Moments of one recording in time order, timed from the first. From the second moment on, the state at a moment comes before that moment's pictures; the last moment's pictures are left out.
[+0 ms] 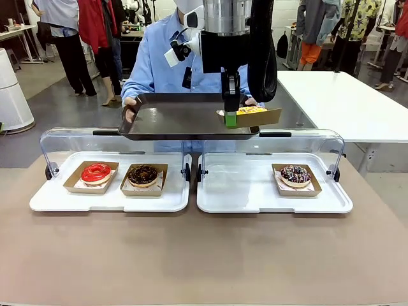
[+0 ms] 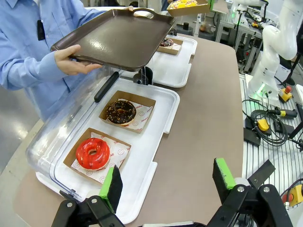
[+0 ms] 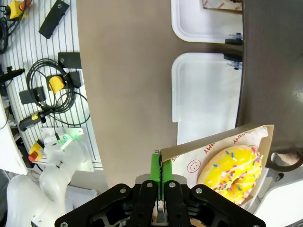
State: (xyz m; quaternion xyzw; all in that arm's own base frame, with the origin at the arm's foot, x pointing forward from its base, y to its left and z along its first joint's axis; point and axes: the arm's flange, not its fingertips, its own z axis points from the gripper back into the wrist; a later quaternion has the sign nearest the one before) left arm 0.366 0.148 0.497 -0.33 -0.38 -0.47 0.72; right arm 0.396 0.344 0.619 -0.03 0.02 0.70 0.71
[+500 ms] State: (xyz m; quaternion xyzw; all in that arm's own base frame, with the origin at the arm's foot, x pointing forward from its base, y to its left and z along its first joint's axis) left arm 0.366 0.148 0.497 -0.33 -0.38 -0.47 0.72; right arm 0.396 0.344 0.619 -0.03 0.02 0.70 0.71
